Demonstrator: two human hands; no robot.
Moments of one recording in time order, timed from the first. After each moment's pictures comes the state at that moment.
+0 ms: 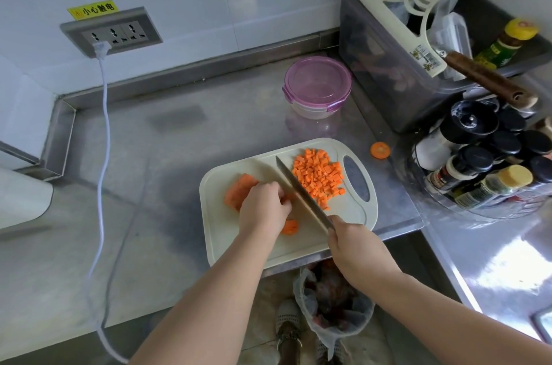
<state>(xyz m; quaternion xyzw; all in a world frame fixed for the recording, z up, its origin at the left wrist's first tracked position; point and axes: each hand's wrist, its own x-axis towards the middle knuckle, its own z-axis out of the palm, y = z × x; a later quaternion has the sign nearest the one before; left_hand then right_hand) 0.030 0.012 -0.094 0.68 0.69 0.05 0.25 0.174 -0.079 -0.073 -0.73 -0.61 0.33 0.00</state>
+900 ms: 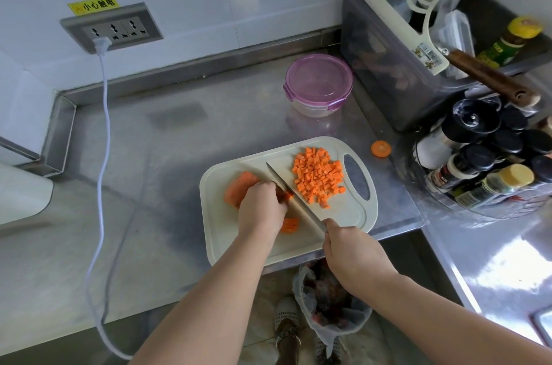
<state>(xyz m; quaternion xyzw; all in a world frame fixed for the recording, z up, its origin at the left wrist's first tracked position) 0.028 0.008 -0.096 0.67 0.70 0.06 0.24 0.167 -0.081 -0.071 -0.71 -0.63 0.32 -0.06</state>
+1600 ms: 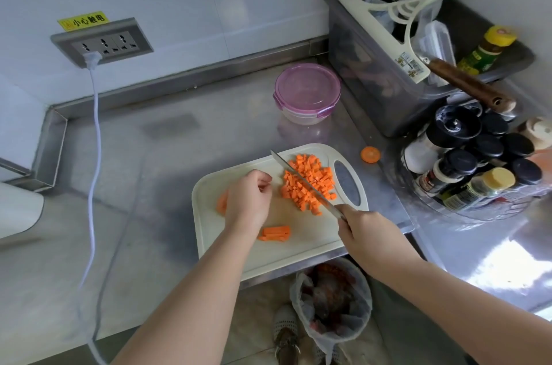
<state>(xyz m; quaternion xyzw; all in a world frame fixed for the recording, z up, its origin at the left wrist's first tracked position) 0.023 0.034 -0.097 0.62 0.69 0.20 0.32 0.211 -0.071 -0.057 -0.71 -0.66 0.24 0.05</state>
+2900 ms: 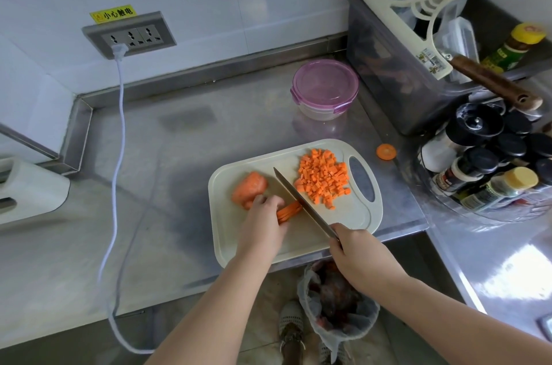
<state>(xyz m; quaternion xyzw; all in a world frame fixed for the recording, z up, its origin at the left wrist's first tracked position) 0.009 -0.023 -0.092 0.69 0.66 0.07 0.28 0.174 -0.088 -0.072 -0.70 -0.63 0.34 0.01</state>
